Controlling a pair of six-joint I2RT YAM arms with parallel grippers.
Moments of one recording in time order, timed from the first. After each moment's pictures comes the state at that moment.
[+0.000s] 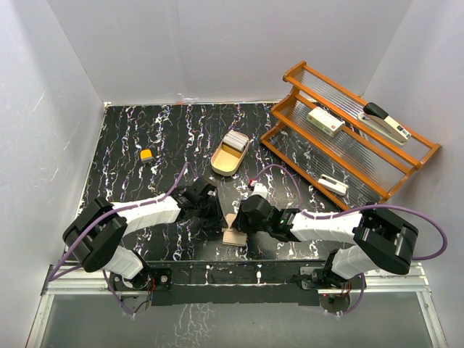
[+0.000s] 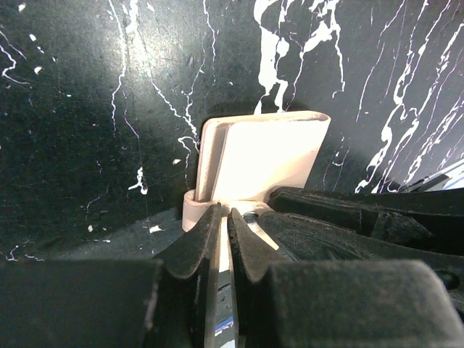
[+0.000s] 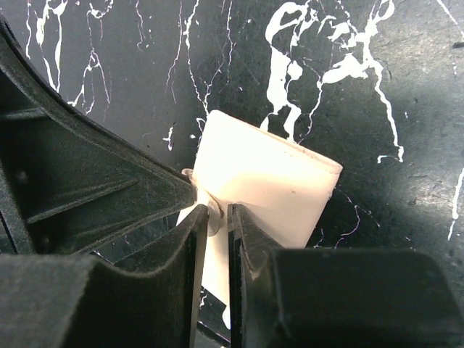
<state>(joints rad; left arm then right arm) -0.80 1.47 0.69 -0.24 0.21 -0.97 1.03 1.40 0.58 0.05 0.17 0.95</state>
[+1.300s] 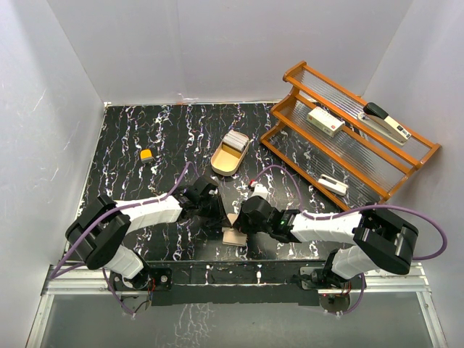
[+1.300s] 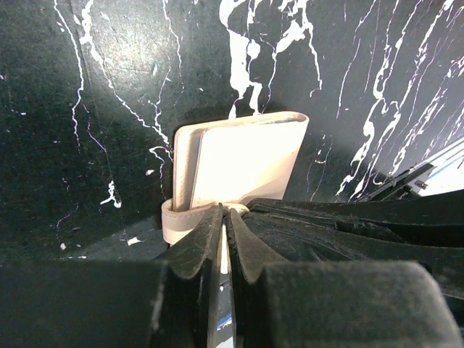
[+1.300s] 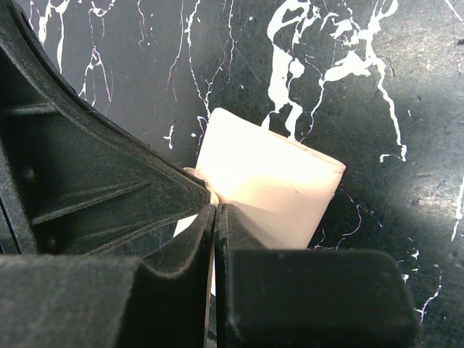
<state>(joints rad) -0.80 1.49 0.69 -0.18 0.25 -0.97 1.03 1.40 0.57 0.07 0.17 0.95</state>
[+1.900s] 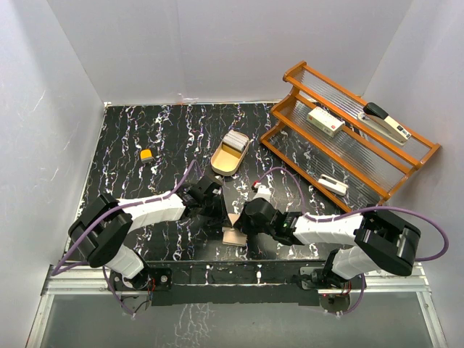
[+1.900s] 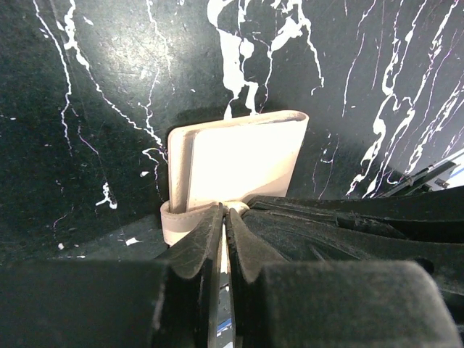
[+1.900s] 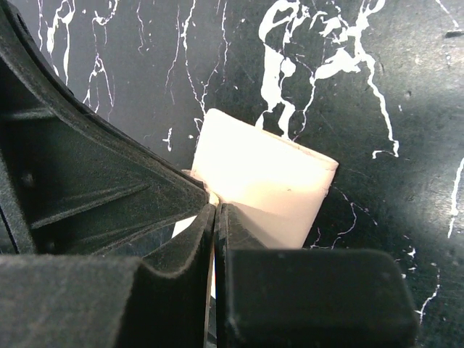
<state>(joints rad) -0.82 1.52 0.73 -0.23 0.23 -0.93 1.03 1.38 0.52 0.13 0.18 0.98</state>
